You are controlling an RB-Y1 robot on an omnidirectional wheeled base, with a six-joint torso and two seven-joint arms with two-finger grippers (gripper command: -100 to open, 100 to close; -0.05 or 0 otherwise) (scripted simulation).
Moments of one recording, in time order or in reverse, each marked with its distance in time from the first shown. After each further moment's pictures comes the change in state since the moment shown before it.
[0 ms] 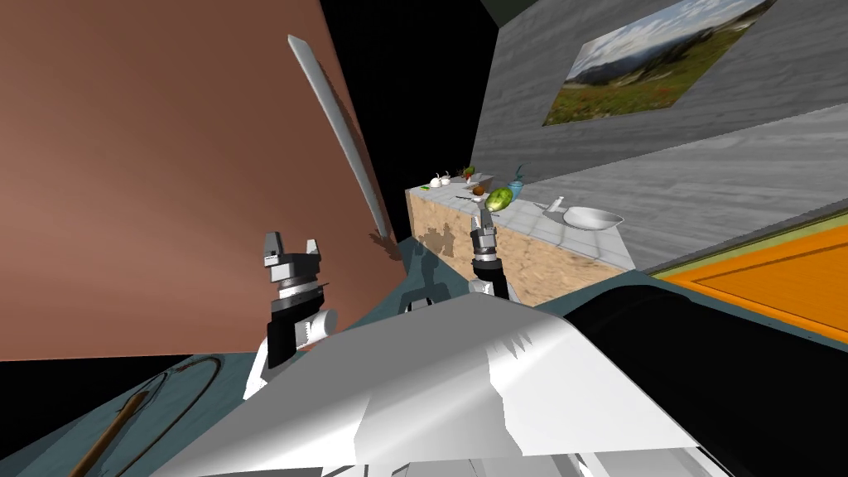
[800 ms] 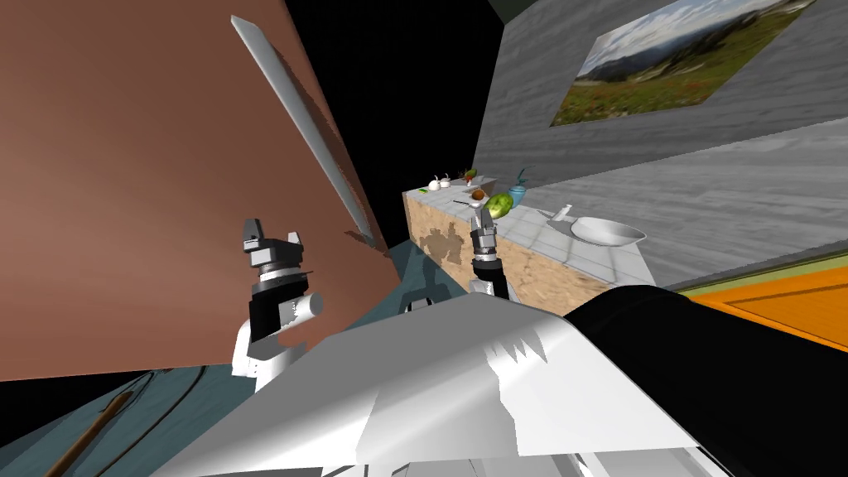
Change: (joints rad) left arm -0.206 0.030 0.172 0.096 0.000 0.195 0.018; right arm 0.000 0.000 0.000 0.000 0.000 0.000 0.000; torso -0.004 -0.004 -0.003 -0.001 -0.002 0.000
